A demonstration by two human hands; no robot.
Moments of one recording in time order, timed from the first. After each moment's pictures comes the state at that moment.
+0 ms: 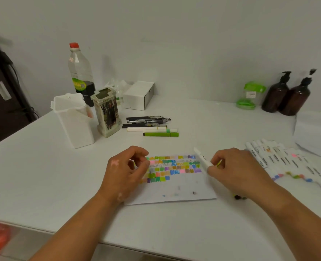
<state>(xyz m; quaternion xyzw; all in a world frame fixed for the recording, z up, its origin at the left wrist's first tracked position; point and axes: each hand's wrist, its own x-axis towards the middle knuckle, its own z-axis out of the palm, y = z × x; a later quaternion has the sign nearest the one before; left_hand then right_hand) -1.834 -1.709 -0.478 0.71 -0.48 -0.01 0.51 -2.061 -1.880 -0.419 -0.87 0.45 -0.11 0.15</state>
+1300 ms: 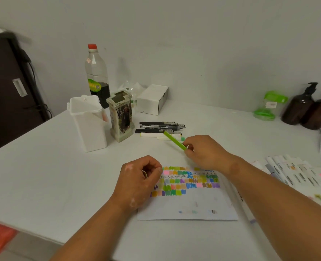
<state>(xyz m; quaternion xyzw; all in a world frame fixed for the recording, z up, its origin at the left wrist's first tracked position) -1.826 -1.715 -0.476 0.75 -0.41 -0.09 0.52 -1.921 -1.928 -0.431 -0.96 0.27 -0.04 0.11</state>
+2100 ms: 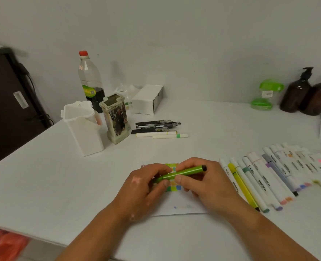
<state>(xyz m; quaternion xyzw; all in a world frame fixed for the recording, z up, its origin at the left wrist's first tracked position) -1.839 -1.708 -0.479 0.68 -0.61 -0.03 0.40 -2.001 -1.837 -0.448 -0.75 0.21 -0.26 0.57</state>
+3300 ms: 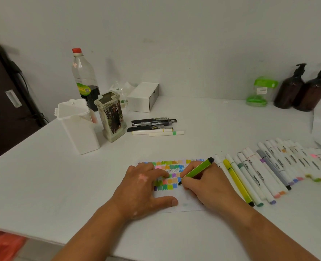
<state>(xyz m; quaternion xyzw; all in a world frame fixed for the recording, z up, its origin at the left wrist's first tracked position) -1.835 -1.714 -0.489 0.77 -0.60 -0.03 0.18 -2.006 -1.843 -0.461 -0.80 0.36 -0.19 0.44</state>
